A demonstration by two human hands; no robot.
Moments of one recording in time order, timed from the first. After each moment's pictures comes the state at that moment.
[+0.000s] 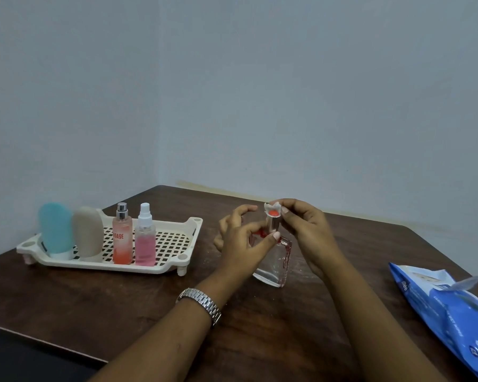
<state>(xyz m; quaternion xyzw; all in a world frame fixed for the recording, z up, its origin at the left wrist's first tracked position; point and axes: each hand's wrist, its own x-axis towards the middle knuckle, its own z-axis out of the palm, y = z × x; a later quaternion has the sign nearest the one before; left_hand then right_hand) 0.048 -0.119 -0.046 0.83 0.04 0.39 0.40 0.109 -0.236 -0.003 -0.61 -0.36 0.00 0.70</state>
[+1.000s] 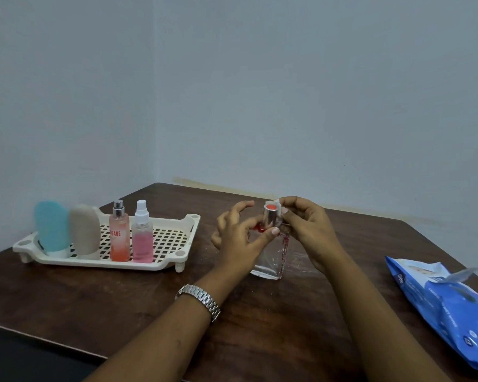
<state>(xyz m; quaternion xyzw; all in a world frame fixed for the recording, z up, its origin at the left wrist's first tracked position) 0.054 -0.119 -0.050 0.84 0.05 0.39 0.39 0.109 -0.246 -0.002 -0.63 -0.34 0.01 0.70</state>
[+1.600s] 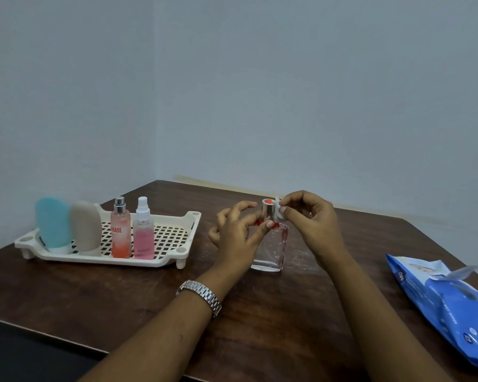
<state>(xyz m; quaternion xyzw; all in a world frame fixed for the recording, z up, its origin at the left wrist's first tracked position) 0.061 -0.114 -0.055 0.82 0.05 0.43 0.37 0.111 -0.250 -0.004 -0.66 -0.39 -0.13 0.64</state>
